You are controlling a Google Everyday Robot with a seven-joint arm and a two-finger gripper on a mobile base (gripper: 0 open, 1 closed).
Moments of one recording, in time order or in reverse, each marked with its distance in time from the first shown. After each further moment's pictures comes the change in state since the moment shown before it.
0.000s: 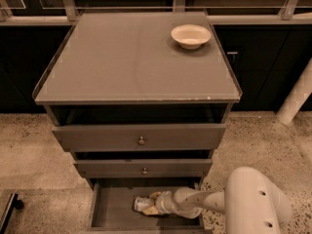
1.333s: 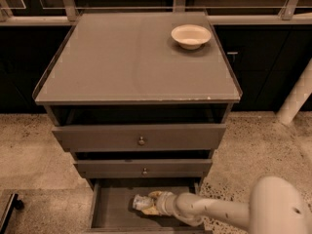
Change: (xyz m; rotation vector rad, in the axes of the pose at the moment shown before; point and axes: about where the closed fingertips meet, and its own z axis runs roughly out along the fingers) arm -0.031 0.005 -0.036 0.090 -0.087 -0.055
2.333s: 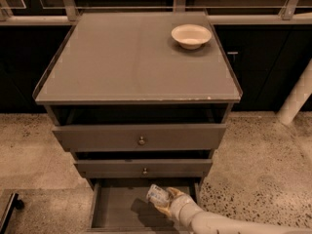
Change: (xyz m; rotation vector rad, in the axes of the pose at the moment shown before) arm -0.076 -0.010 -0.190 0.379 -0.021 0.011
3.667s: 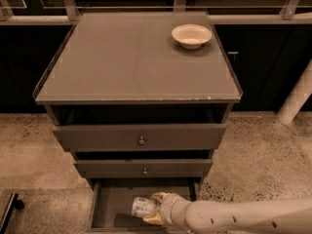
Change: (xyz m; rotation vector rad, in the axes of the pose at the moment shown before) arm -0.062 0.060 -0.051 -0.255 0.027 -0.213
